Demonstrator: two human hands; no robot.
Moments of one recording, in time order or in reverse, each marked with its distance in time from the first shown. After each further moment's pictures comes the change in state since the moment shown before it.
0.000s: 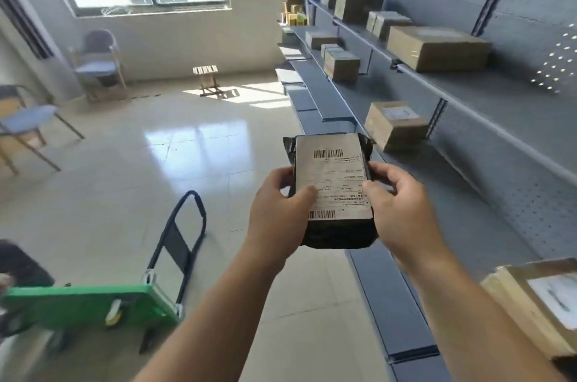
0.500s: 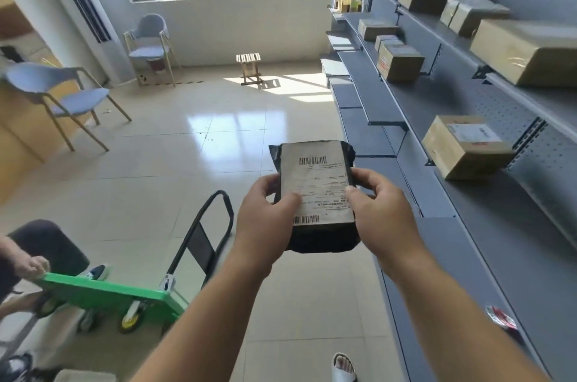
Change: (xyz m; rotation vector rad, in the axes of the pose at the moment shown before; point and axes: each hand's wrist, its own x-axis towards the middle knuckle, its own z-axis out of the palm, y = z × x) left_hand 0.159 -0.032 -0.031 0.015 0.213 -0.078; right_hand 0.154 0.031 0.119 -0.009 -0.223 0.079
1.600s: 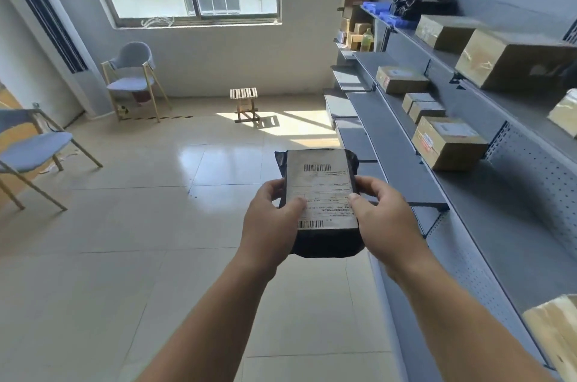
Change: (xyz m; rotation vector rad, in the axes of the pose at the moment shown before) left_hand 0.584 0.088 0.089 -0.069 -0.051 -0.018; right_hand 0.563 -0.071 0.165 -0.069 -0.044 -0.021
